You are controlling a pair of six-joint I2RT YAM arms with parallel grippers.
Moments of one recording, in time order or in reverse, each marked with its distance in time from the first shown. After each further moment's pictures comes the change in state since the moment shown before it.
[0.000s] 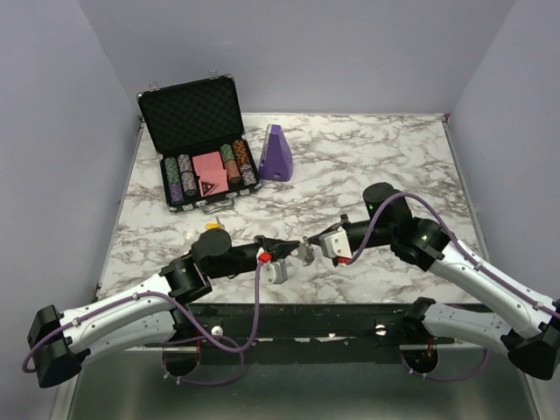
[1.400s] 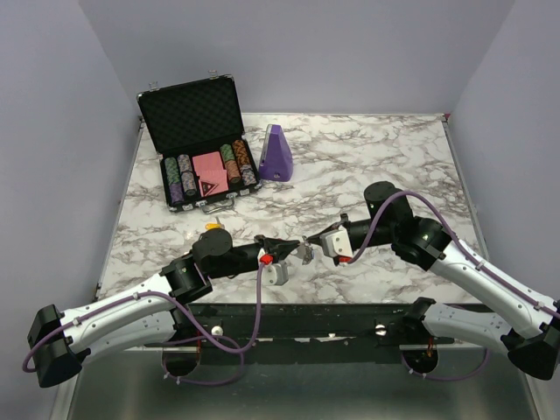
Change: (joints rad) left arm 0.000 0.005 0.000 -0.008 -0.003 0.033; right arm 0.000 0.000 0.016 -0.001 -0.016 0.014
